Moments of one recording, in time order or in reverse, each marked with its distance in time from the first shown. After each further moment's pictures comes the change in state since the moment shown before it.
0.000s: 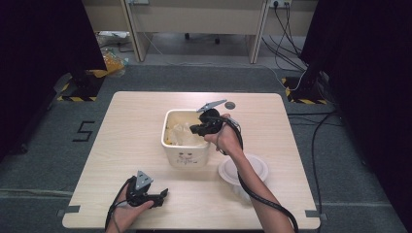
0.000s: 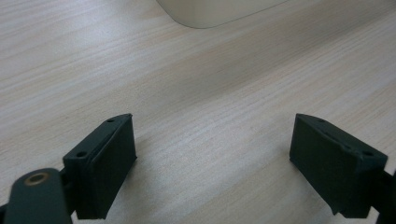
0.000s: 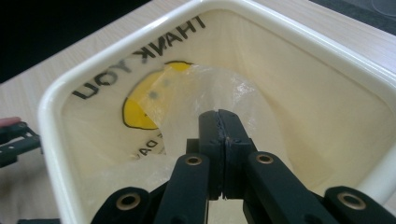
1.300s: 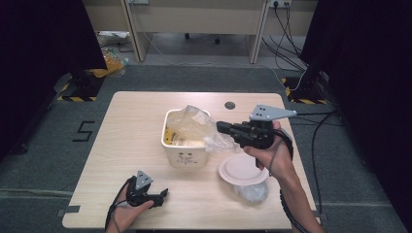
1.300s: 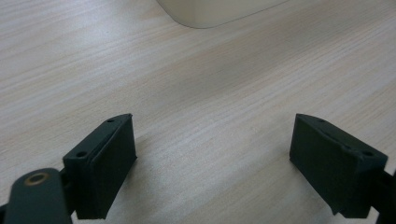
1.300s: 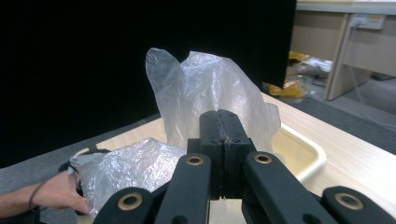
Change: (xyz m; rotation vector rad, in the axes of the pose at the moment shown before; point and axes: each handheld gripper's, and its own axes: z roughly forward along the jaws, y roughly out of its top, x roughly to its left) left arm 0.000 0.000 0.000 -0.002 0.001 0.001; right arm 0.038 -0.028 -0.164 -0.427 0.112 -0.077
